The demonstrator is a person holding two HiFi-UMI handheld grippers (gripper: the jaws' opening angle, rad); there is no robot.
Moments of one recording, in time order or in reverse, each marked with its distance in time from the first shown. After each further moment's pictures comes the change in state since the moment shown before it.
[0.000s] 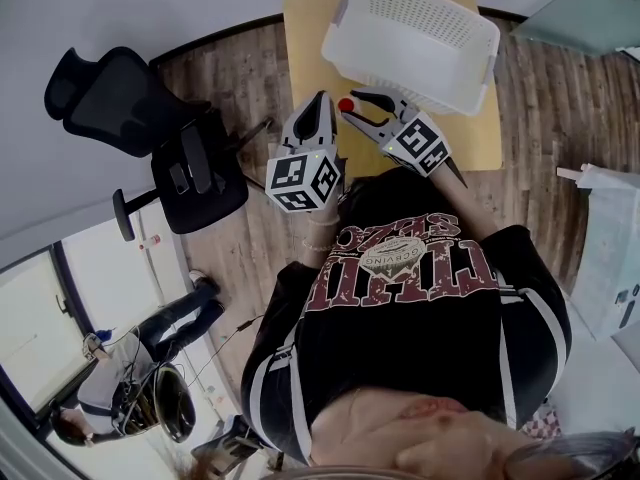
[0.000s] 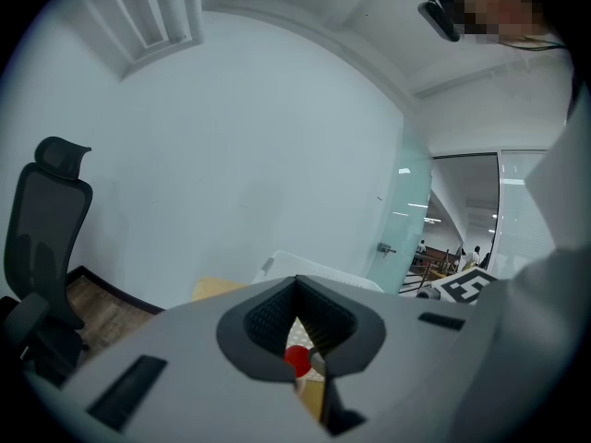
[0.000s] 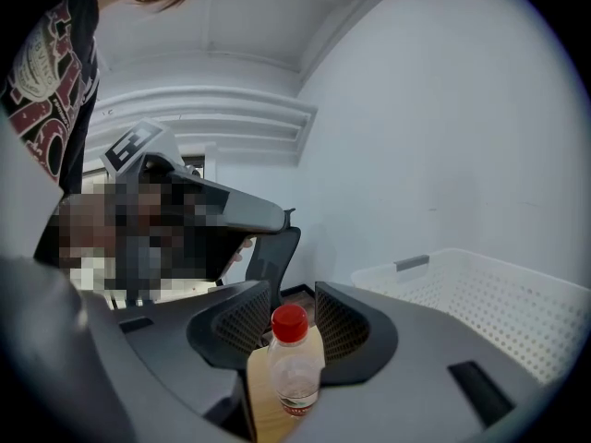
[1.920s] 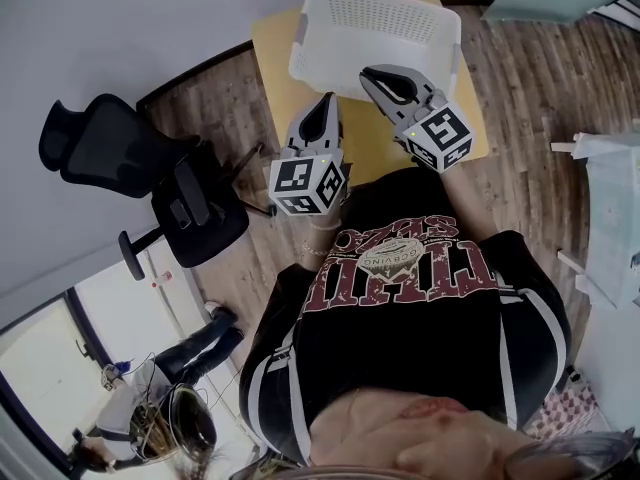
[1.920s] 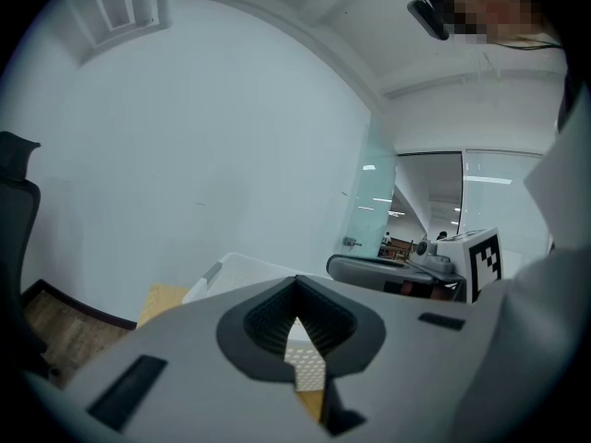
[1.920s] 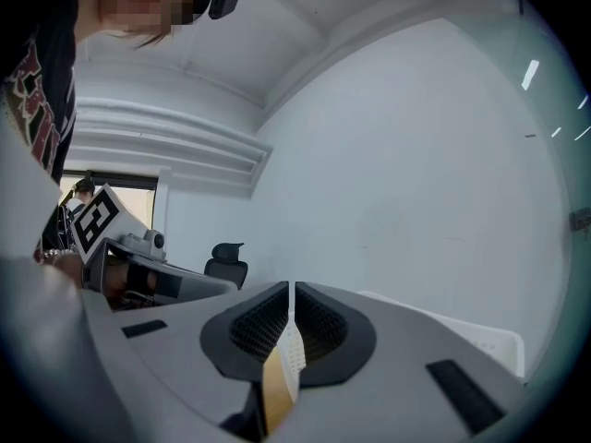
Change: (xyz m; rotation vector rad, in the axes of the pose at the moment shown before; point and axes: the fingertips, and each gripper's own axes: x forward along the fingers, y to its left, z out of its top) left arm 0.030 -0.096 -0.001 0.084 0.033 -0.200; right arm -0.121 -0.077 0.060 0.050 -0.192 -0.323
